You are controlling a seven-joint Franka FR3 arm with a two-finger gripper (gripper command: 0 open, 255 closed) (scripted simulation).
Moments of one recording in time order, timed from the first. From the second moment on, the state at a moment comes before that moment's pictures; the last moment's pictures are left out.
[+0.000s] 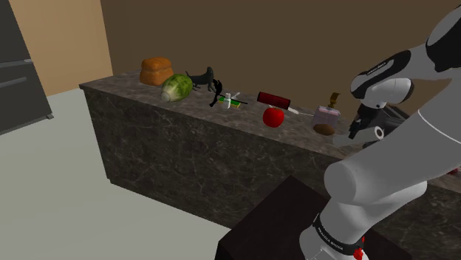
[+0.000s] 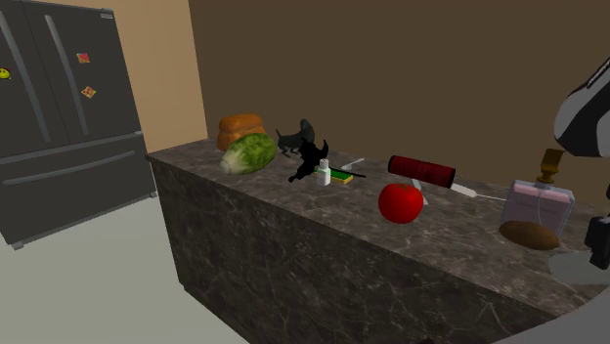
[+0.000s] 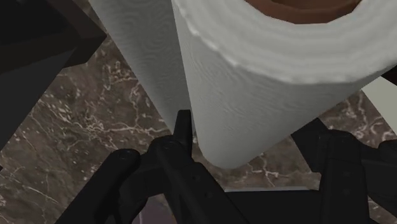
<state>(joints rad) -0.60 -0.23 -0.71 -2.38 -0.29 2.29 -0.91</state>
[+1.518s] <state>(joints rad) -0.58 -0.14 -0.75 -2.44 -0.24 2.42 -0.94</state>
